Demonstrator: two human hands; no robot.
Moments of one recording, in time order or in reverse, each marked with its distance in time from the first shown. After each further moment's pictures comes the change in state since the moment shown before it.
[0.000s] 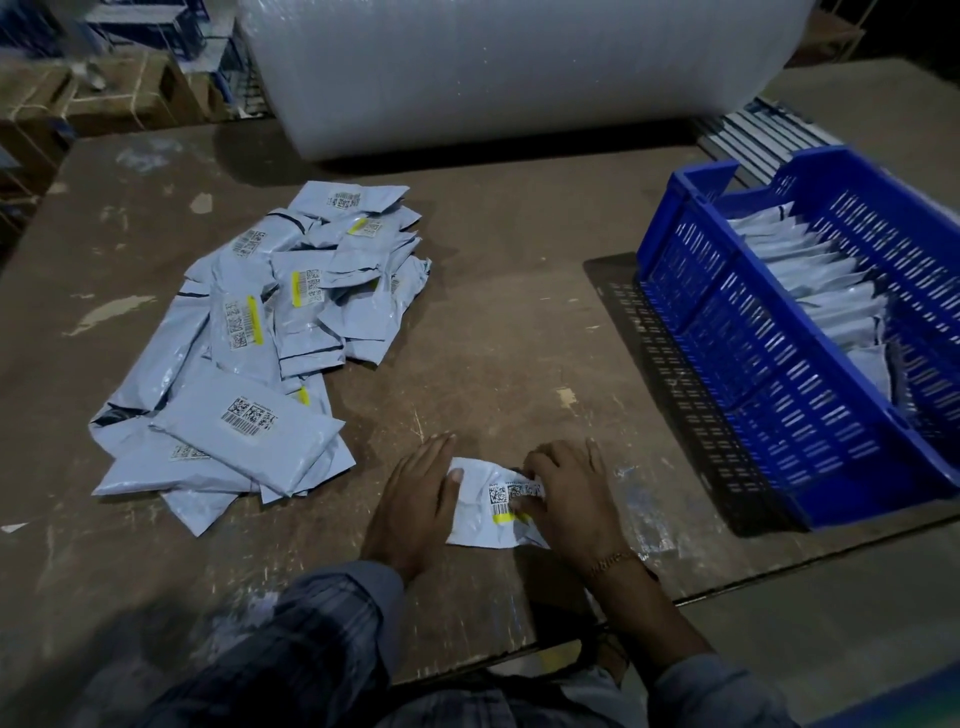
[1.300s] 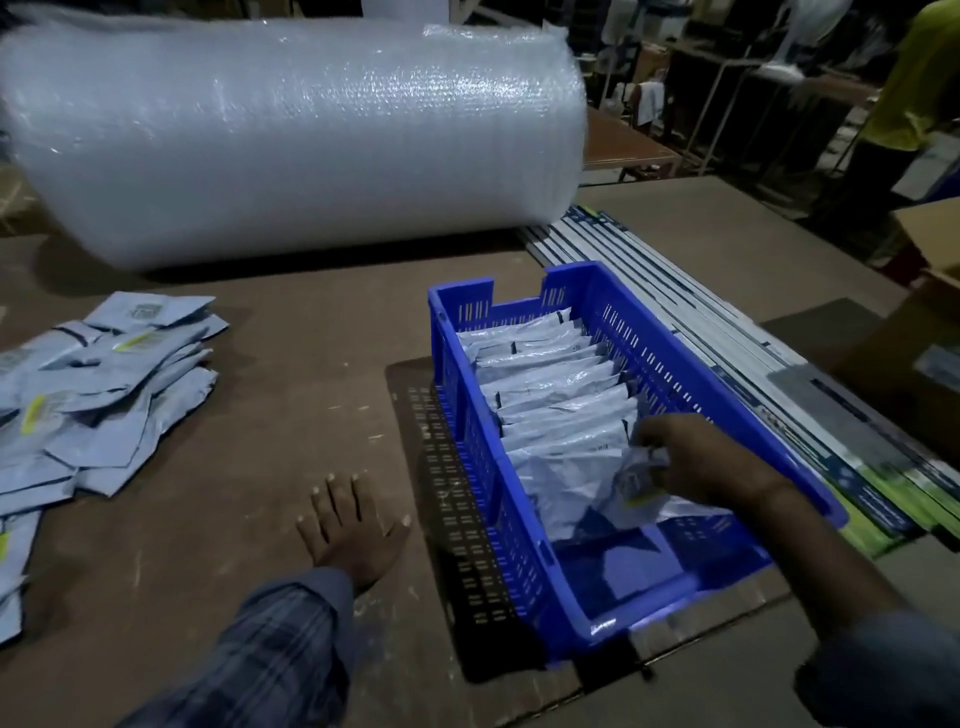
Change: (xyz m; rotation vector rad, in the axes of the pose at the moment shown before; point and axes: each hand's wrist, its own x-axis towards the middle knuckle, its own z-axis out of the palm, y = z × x) left_hand 0.163 0.203 0.164 0.342 -0.339 -0.486; right_hand 0.029 0.377 -0.329 -0.033 -0.211 0.143
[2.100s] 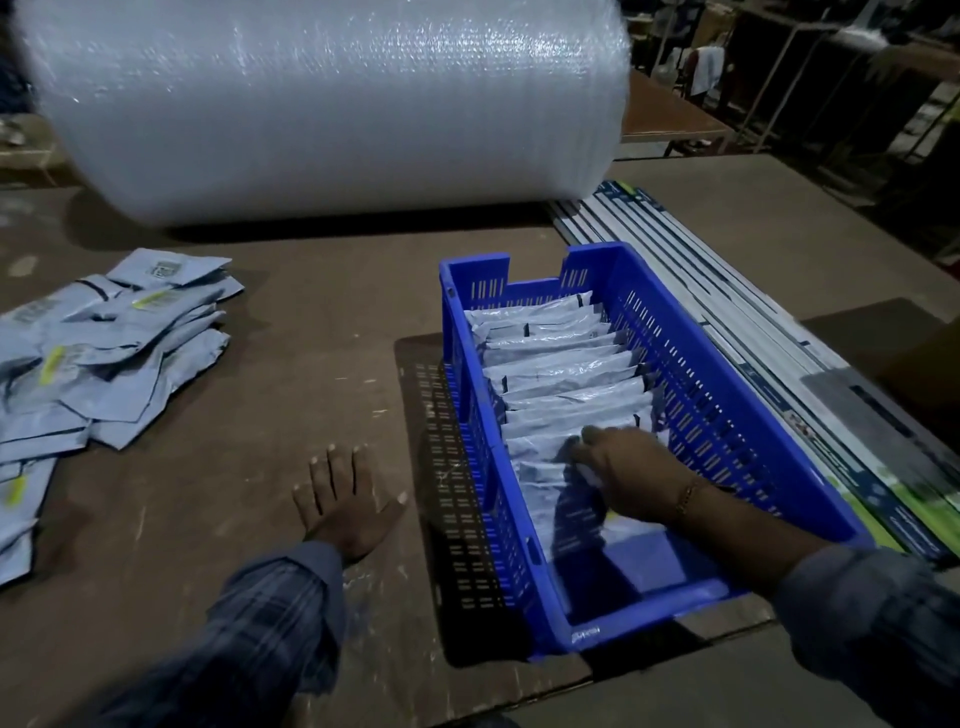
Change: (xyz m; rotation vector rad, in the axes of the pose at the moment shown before) left_hand -0.009 0.005 -0.013 -0.005 -0.100 -0.026; right_hand 0.065 0.005 0.077 -0.504 0.033 -0.478
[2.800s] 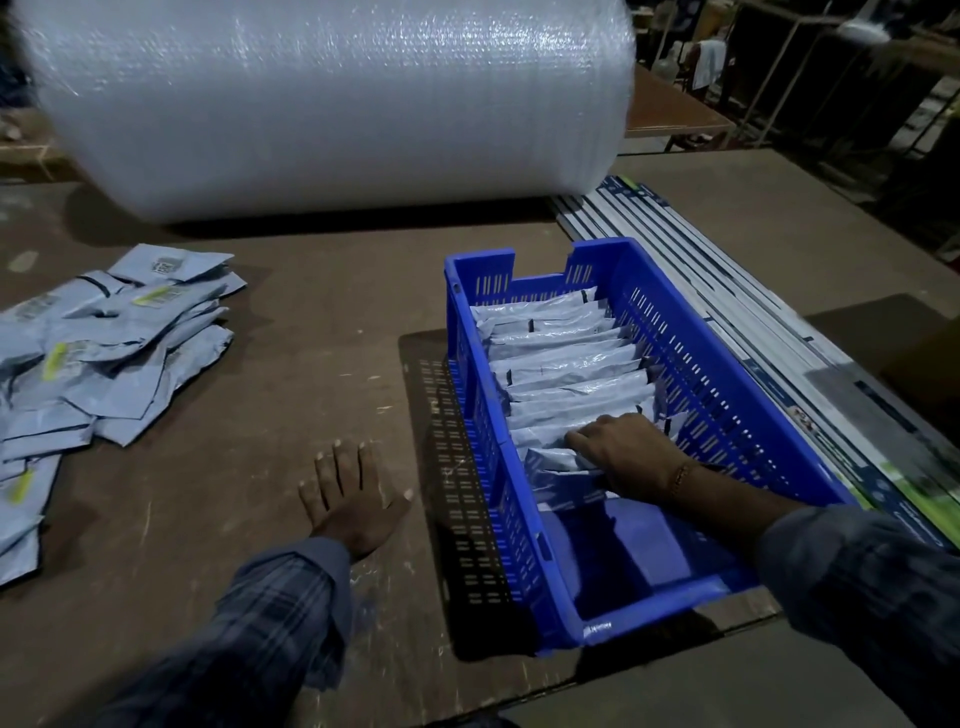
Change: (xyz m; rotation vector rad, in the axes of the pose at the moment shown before) left_hand -0.003 0.000 -0.002 -0.029 -0.025 0.015; right_hand 0.017 0.011 0.012 -0.132 0.046 -0.104
